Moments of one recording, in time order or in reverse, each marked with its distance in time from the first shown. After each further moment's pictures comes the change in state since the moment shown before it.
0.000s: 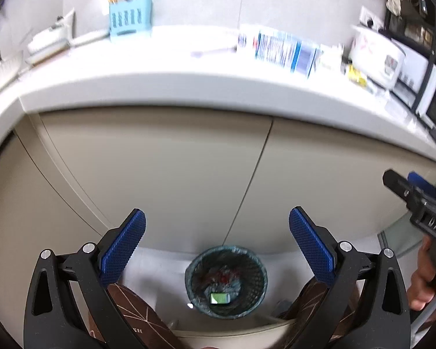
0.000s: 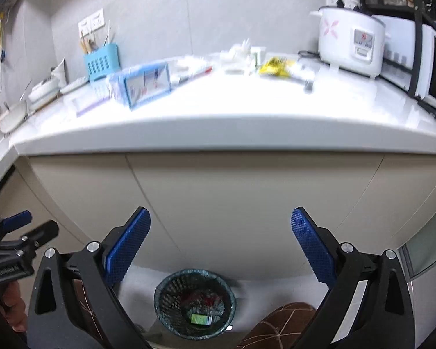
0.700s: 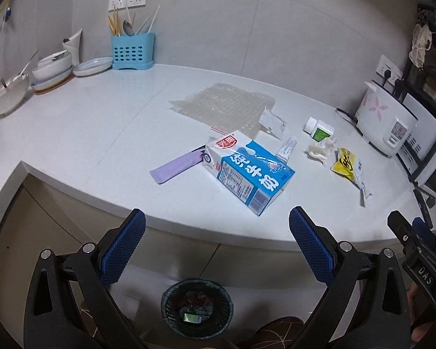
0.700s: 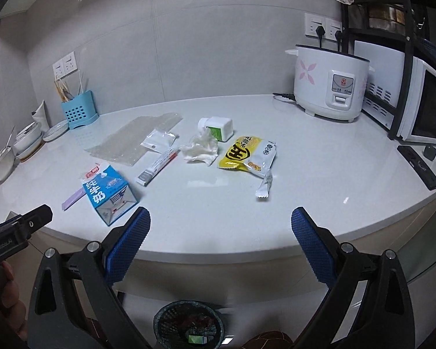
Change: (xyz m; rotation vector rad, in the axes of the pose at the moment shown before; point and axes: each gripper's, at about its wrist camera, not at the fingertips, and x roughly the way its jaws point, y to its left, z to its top) left arm -0.027 -0.060 0.152 -0.138 -0.026 0.028; right arm -0.018 -0.047 0.134 0.062 -0.038 -0.060
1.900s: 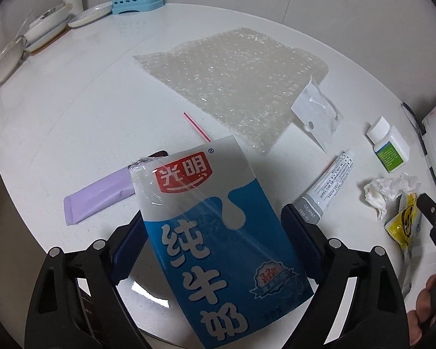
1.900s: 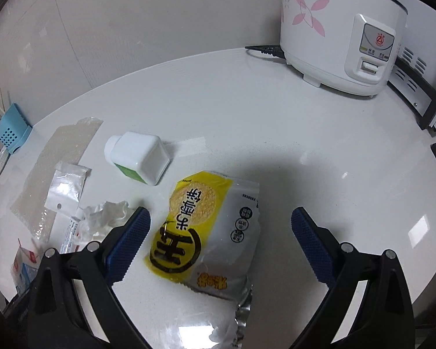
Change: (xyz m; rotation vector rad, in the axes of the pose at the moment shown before) left arm 0.165 -0.047 0.062 -0.145 0.284 0.192; right arm 0.206 -0.064 0.103 0.150 0.300 -0.097
